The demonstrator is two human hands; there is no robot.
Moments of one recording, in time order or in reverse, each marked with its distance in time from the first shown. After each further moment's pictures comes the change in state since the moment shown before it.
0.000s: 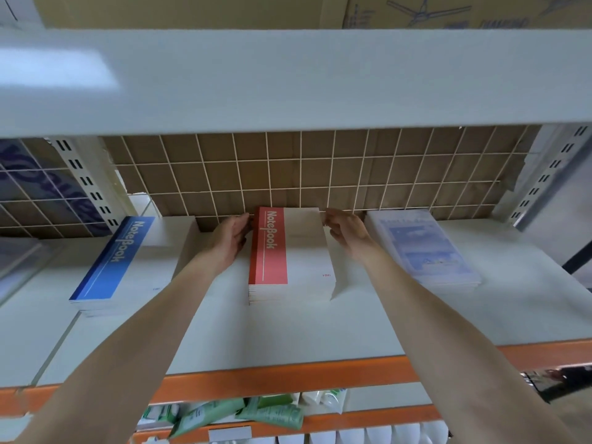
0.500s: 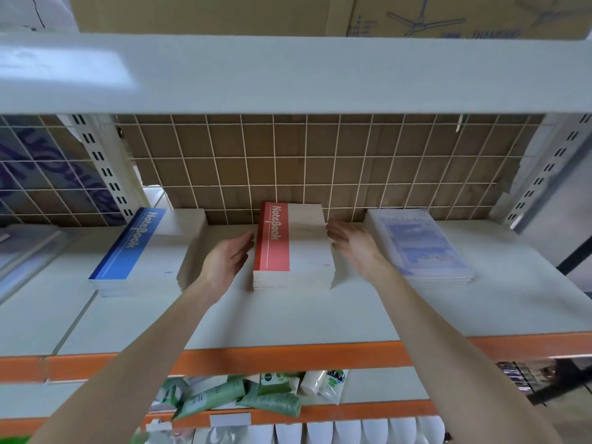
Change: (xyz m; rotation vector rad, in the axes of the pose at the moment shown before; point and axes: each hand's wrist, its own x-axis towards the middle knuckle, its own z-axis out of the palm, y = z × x) left_hand -0.057 -0.036 -0.031 -0.021 -0.090 0.070; right_hand -0.038 0.020 -0.010 0.054 -0.015 0.024
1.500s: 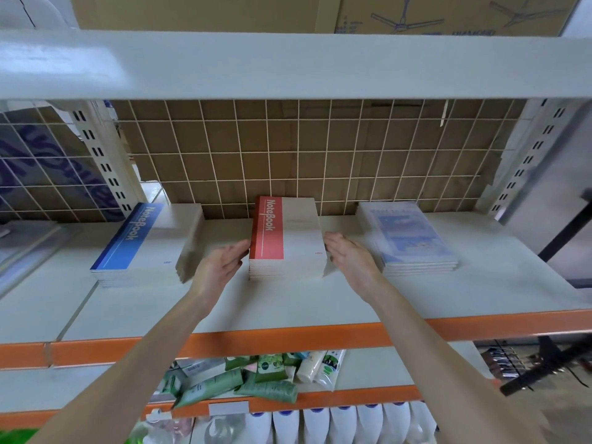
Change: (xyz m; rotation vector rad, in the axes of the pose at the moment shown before) left_hand -0.046 -0.010 -0.001 -0.100 0.009 0.022; right_hand -0.078 0.010 0.004 -0.043 -0.080 -0.004
